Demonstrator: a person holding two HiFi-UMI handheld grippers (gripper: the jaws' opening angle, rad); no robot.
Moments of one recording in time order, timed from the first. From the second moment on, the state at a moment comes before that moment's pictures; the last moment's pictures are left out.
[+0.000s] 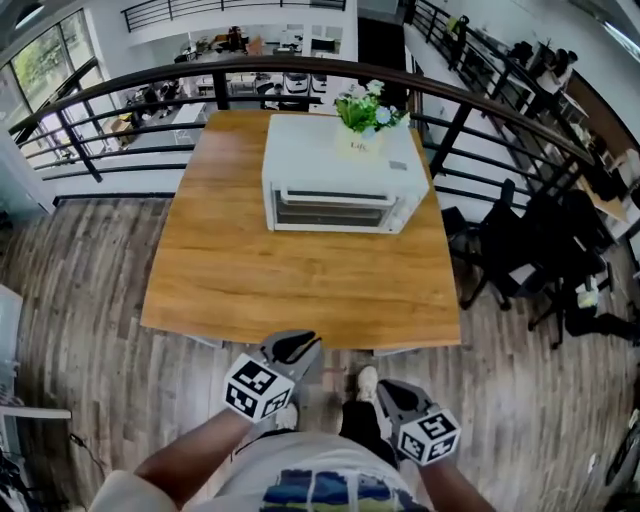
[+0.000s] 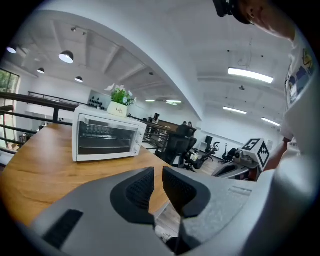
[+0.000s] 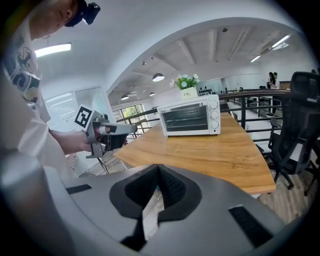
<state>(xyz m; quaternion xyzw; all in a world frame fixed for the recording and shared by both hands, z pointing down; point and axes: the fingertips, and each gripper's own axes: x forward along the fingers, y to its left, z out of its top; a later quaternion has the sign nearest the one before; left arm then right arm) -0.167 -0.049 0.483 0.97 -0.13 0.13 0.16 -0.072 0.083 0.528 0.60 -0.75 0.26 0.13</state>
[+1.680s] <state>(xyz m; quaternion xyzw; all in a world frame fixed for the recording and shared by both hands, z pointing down) 0.049 -0.334 0.450 0.85 -0.47 0.20 0.14 0.220 -0.056 0.524 0.42 -0.86 0.24 0.13</state>
